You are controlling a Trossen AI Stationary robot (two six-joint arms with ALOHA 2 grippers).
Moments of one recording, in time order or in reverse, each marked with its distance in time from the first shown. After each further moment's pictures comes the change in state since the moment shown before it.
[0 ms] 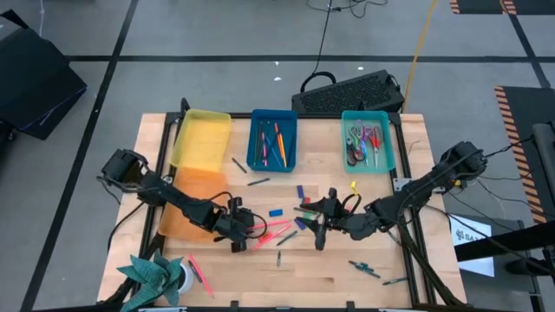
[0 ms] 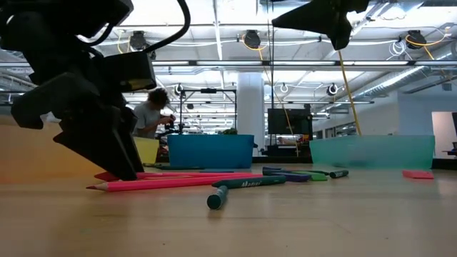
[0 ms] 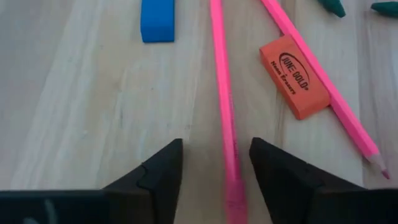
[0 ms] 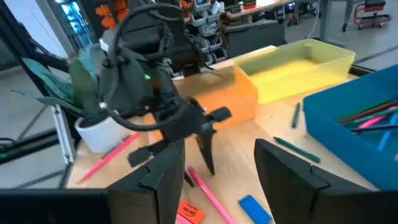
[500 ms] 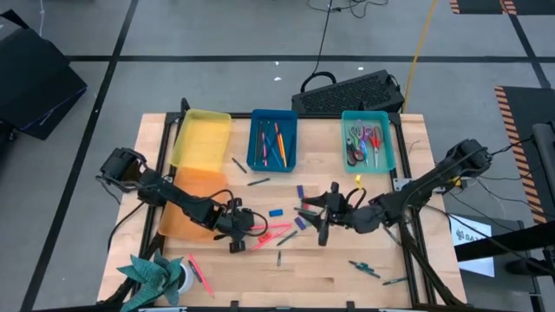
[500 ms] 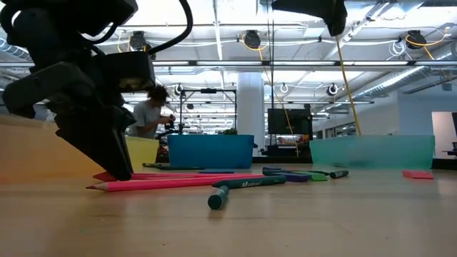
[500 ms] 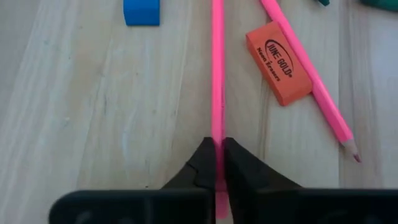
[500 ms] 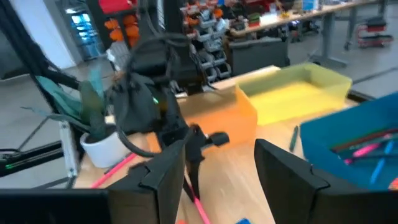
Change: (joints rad) left arm 0.027 0.000 0.003 -0.067 0.091 -0.018; right arm -0.023 -0.082 0.000 0.012 -0.025 -0.099
